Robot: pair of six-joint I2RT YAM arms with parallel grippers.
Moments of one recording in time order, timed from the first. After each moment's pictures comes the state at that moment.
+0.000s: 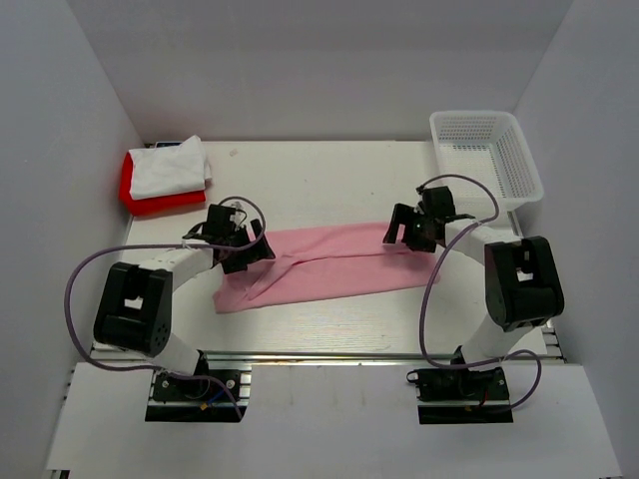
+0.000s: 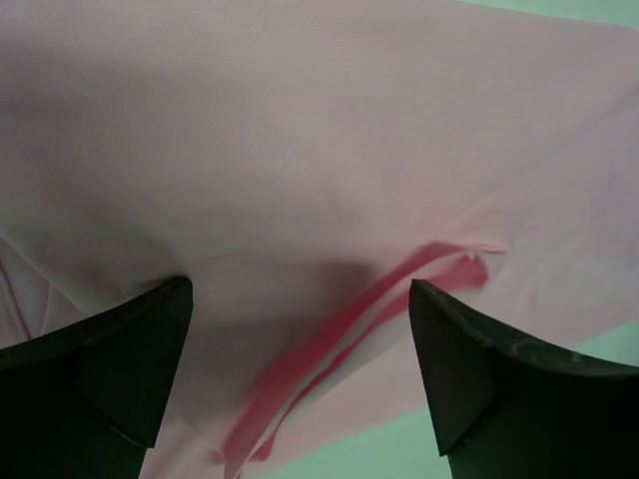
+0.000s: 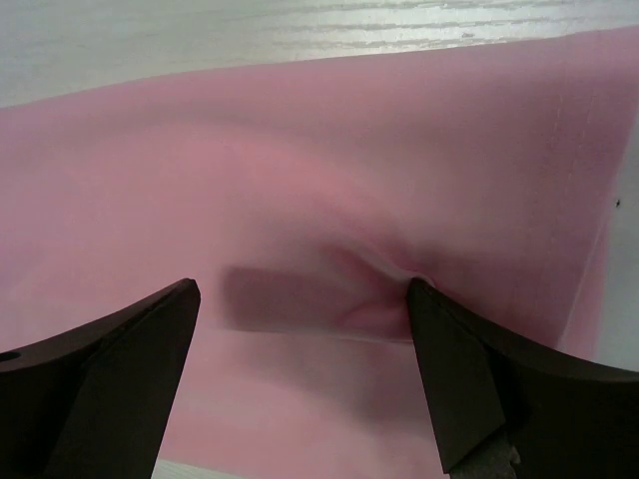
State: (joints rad) left arm -0.22 1.49 0.74 -0.21 0.20 -0.52; right arm 0.22 1.69 0.94 -0.21 -0.19 0.36
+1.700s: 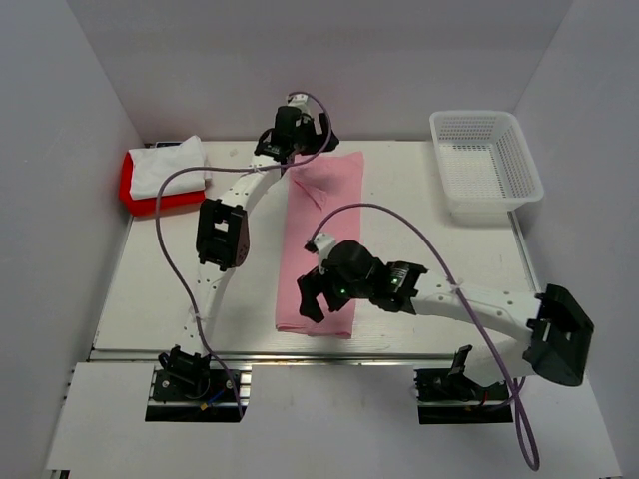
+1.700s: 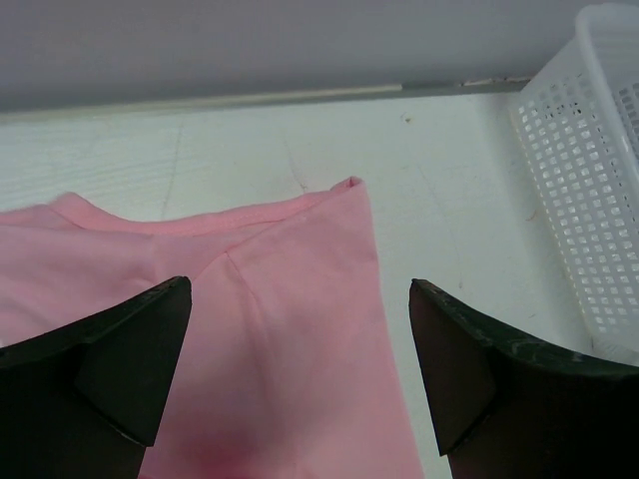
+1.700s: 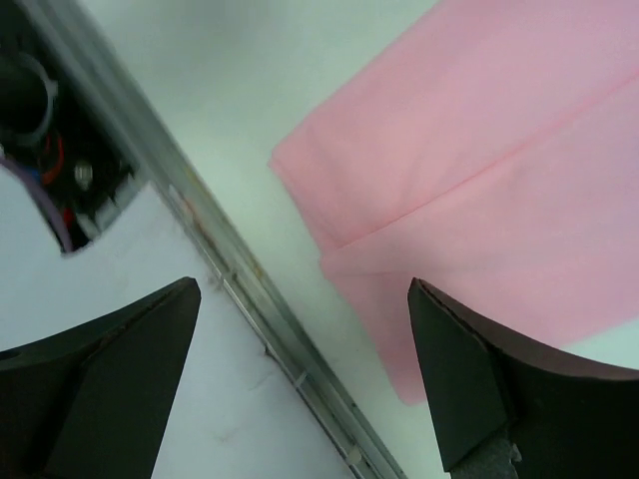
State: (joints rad) left arm -0.38 2.61 2.38 -0.14 0.20 -0.44; right arm 1.11 1.38 0.94 -0.30 -0.14 0.34
